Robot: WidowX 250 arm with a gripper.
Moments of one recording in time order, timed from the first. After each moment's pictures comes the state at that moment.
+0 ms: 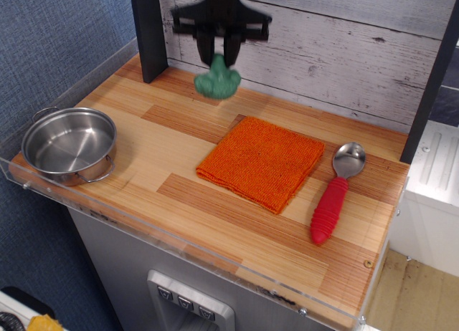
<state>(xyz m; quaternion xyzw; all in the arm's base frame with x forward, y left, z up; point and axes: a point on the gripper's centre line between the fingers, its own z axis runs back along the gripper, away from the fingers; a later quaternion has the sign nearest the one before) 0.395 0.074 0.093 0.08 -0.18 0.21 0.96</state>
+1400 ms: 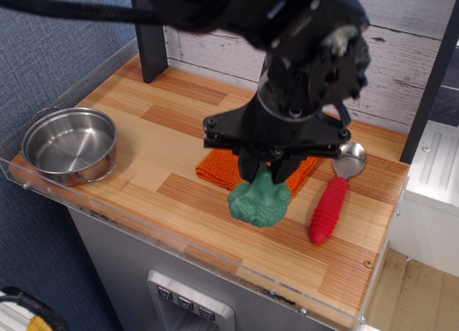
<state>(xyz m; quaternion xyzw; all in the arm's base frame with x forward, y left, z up) 0.252 -0.057 0.092 0.08 -0.19 0.22 0.95</state>
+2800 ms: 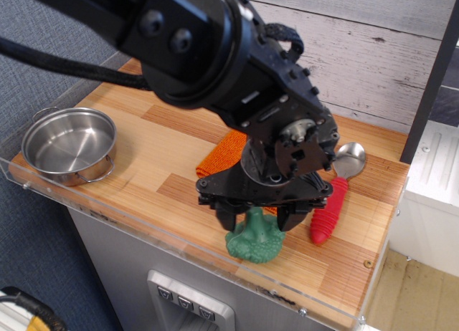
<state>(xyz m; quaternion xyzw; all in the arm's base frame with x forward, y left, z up) 0.240 -0.055 0.044 0.05 -0.17 0.23 0.96</state>
